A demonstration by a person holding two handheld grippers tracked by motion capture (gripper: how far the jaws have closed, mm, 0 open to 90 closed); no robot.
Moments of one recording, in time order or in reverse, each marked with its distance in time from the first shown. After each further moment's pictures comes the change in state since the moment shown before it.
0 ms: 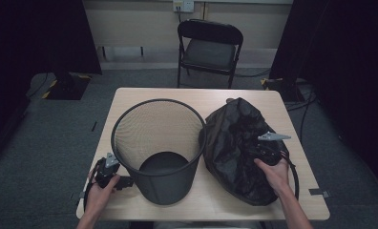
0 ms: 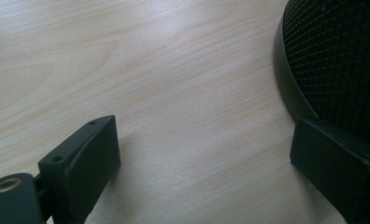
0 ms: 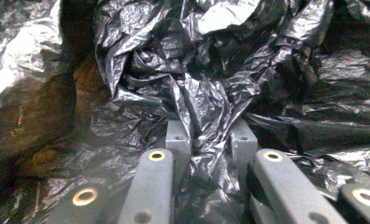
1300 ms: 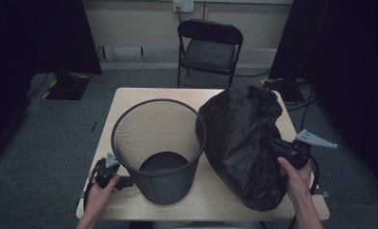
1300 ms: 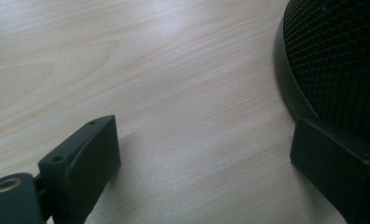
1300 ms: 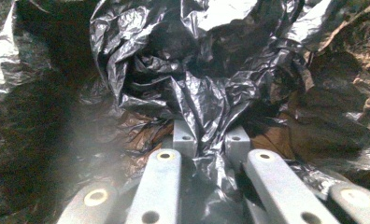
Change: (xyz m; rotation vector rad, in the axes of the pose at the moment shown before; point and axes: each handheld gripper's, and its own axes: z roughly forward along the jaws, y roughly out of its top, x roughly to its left) left arm -0.001 0.000 0.000 0.002 0.005 -0.003; right arm 0.004 0.015 -0.094 -0.447 0.189 0.082
